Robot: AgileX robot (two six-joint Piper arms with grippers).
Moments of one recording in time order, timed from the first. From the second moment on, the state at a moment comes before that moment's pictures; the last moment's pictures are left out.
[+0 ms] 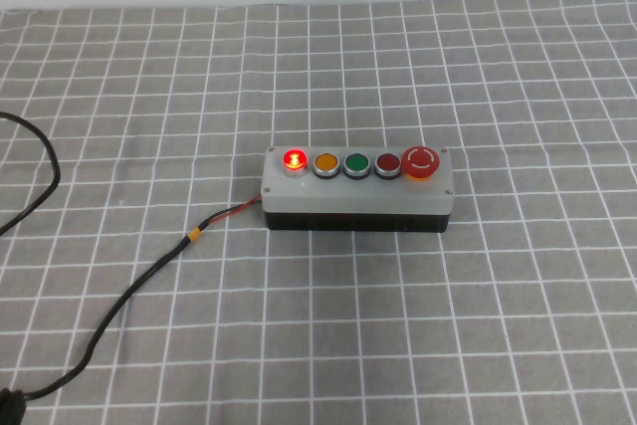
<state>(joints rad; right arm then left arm) -0.02 0.98 -1.25 0.26 0.95 0.03 -0.14 -0.01 0.03 -0.02 0.39 0.12</state>
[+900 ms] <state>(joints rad) 0.59 1.83 -1.82 0.19 1.03 -0.06 -0.14 -0.01 0.03 -0.02 0.39 0.12</state>
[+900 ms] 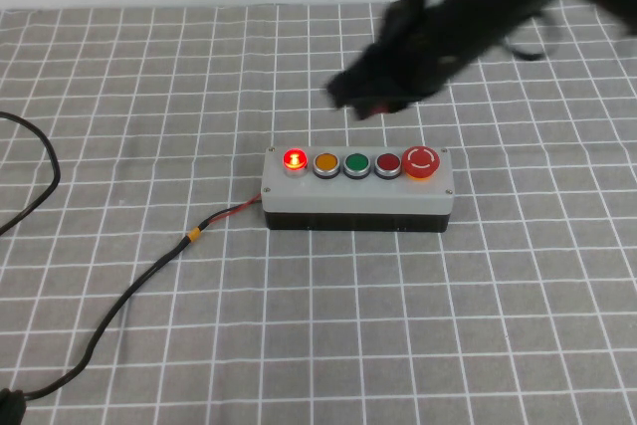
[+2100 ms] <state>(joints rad) 0.62 2.29 -2.14 0.23 0.96 -0.02 -0.14 -0.01 0.03 -0.02 0.39 0.12</state>
